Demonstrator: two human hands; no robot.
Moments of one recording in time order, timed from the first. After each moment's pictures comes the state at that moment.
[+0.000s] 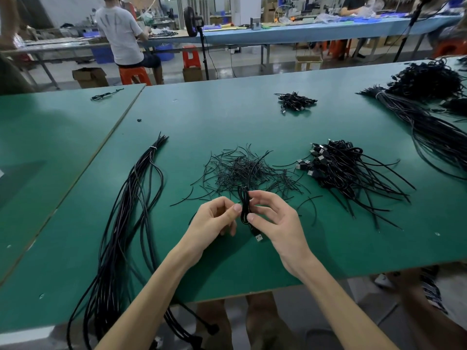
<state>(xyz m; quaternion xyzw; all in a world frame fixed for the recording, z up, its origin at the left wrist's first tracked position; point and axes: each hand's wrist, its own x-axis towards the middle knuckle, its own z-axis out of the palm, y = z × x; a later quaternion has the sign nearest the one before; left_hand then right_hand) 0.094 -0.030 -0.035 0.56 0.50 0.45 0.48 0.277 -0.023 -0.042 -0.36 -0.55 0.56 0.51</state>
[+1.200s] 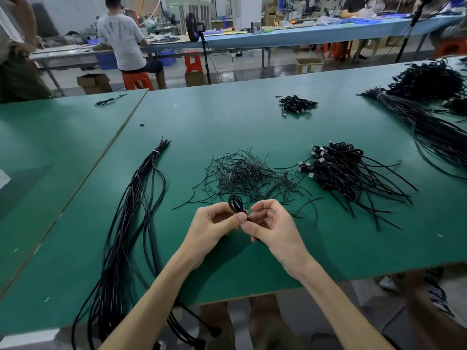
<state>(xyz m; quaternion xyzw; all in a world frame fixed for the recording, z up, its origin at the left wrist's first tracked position) 0.091 -0.033 -0.042 0.57 0.47 0.50 0.45 0.276 -0.022 -0.048 -0.37 -0.55 0.59 0.47</state>
